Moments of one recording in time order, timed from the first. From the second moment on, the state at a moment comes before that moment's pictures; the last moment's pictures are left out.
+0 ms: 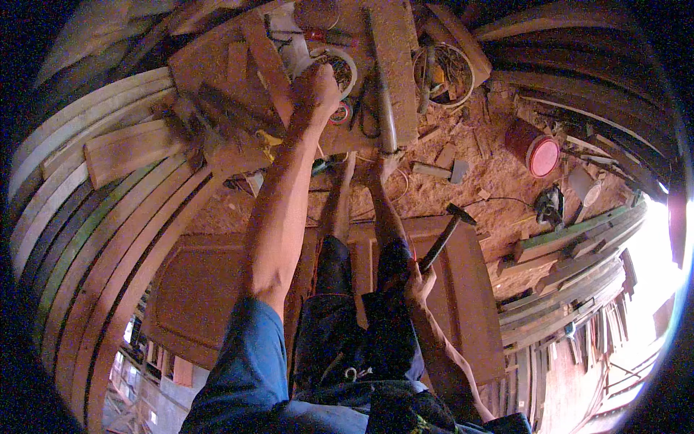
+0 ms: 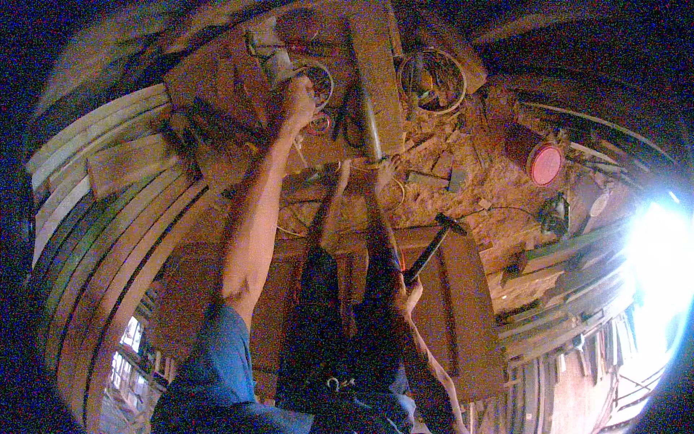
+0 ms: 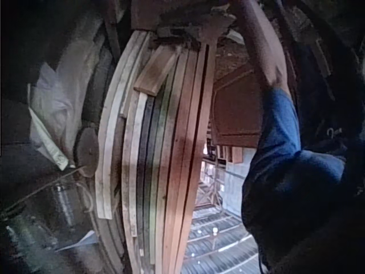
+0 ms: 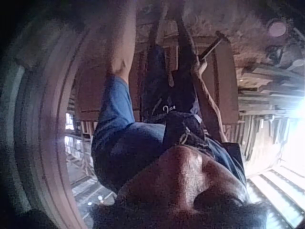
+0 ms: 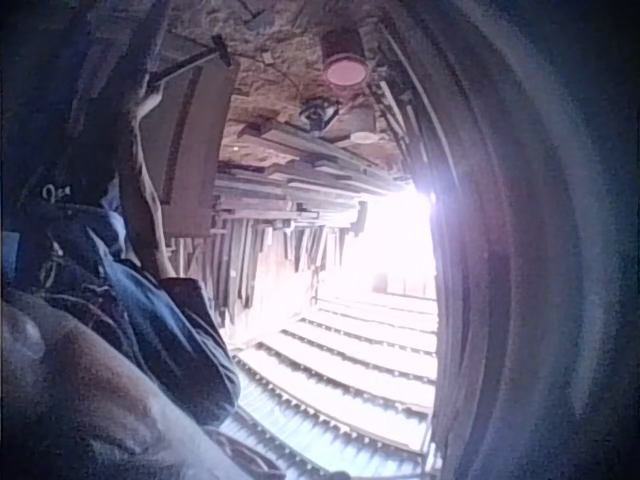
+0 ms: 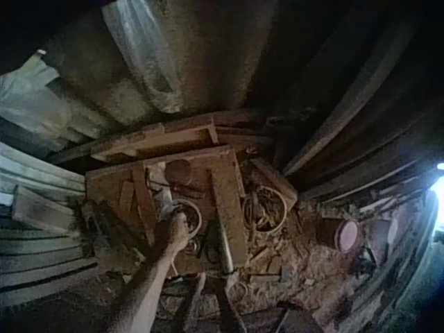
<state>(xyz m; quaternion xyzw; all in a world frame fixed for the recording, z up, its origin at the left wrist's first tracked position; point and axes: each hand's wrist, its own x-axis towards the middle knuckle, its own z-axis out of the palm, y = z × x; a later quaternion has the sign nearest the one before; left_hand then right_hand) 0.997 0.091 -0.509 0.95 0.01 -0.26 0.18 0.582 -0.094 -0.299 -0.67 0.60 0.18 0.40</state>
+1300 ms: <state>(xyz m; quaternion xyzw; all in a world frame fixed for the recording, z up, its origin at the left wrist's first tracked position) 1.013 0.112 -0.471 0.86 0.17 0.11 0.48 0.552 -0.104 -0.314 -0.65 0.60 0.20 0.42</state>
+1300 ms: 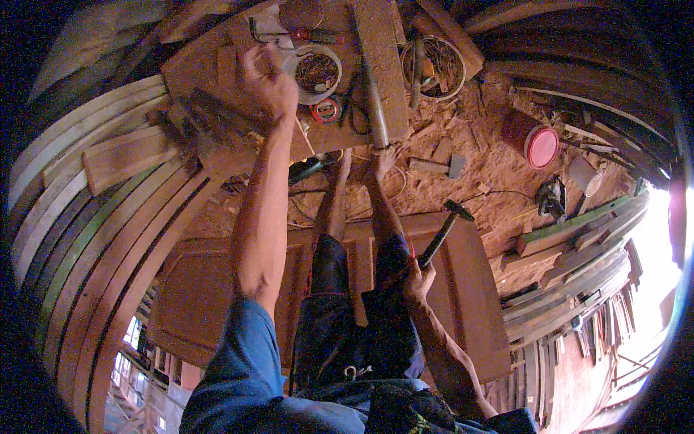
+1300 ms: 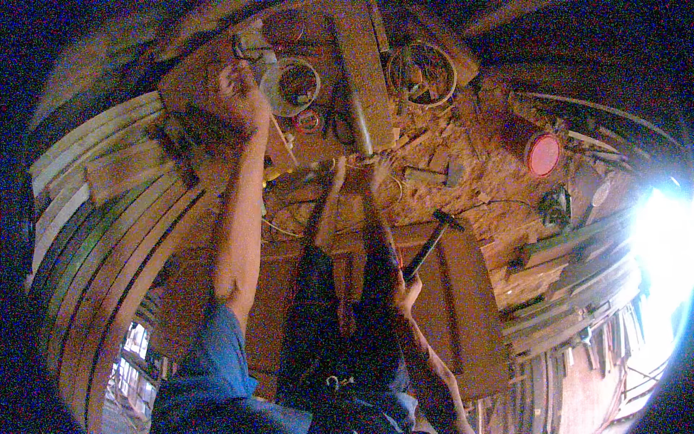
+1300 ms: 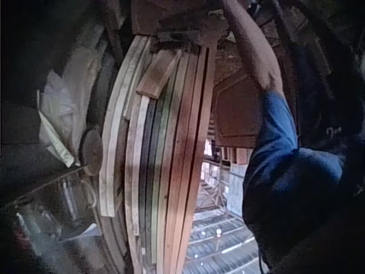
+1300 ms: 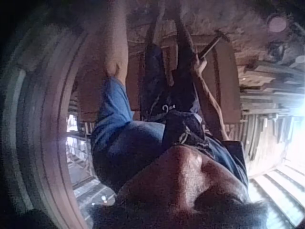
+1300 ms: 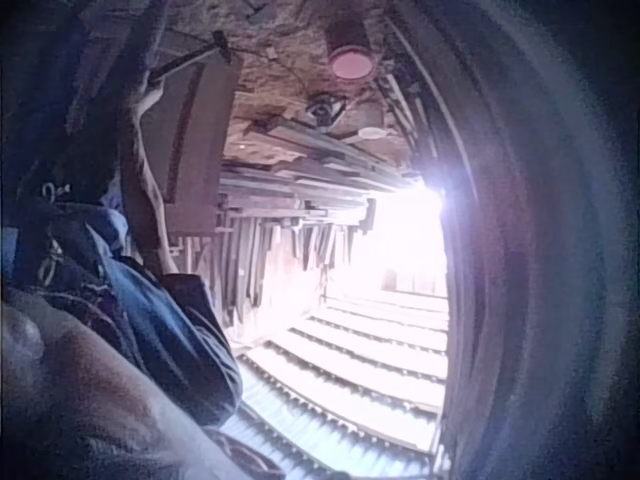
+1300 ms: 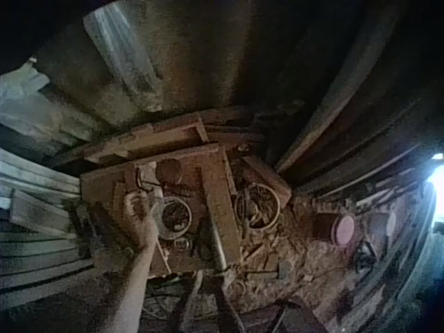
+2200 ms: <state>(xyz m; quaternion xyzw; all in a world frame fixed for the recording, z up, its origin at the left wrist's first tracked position) 0.884 0.076 -0.368 0.49 0.41 -0.33 0.70 0.573 -0.095 -0.307 -0.67 0.60 0.16 0.41</state>
